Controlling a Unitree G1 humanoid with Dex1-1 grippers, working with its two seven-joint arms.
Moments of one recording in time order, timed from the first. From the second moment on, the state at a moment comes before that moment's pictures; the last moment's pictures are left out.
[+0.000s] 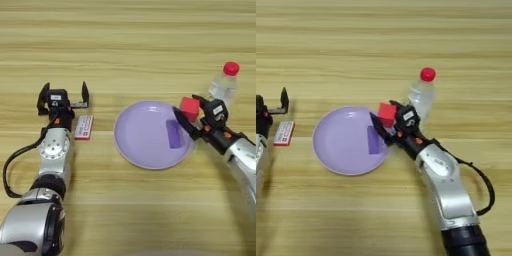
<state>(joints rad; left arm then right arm) -0.49 0.17 0.18 1.04 -0.05 -0.70 -0.01 -0.04 -0.23 0.07 -0.07 0.13 0.05 0.44</state>
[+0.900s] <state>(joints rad) -0.49 0.16 0.17 1.02 -0.04 -0.70 0.00 0.02 -0.34 -0.02 0.12 0.08 -0.01 0.43</state>
